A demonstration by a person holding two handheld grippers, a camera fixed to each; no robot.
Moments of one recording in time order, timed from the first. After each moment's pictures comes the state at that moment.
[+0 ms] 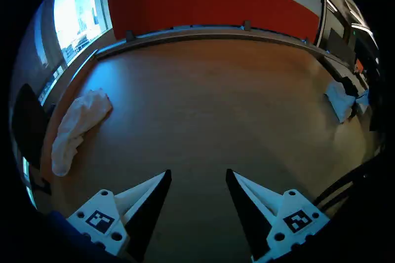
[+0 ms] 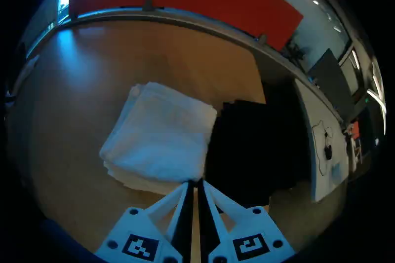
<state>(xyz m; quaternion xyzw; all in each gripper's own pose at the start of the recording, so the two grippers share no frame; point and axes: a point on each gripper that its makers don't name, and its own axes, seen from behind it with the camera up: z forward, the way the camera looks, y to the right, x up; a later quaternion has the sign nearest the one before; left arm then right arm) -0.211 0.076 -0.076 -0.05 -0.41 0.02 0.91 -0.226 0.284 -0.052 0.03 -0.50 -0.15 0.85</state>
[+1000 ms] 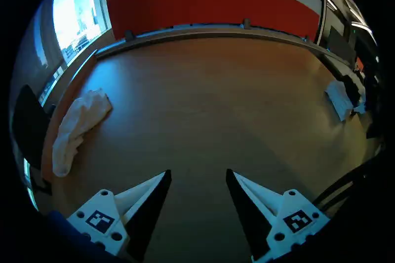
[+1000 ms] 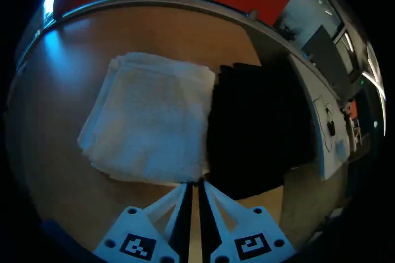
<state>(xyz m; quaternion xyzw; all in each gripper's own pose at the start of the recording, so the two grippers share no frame) -0.212 0.077 -0.076 -0.05 -0.42 0.02 0.91 -0.271 0.297 -0.073 -0.02 -0.53 -0.12 0.84</state>
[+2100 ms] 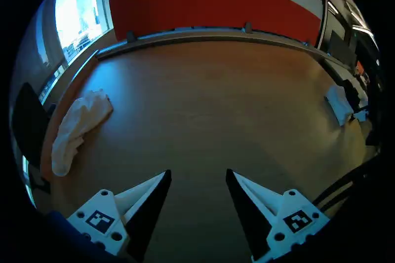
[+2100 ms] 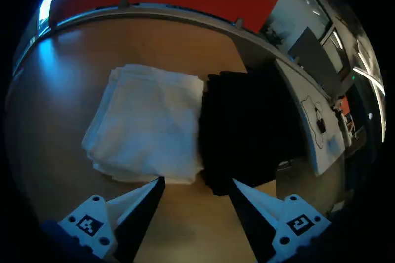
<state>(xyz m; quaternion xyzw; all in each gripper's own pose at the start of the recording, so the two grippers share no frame) -0.207 0.077 -0.073 -0.05 -0.41 0.01 0.91 -0.254 0.296 -0.081 -0.05 -0.49 -0.12 0.86</state>
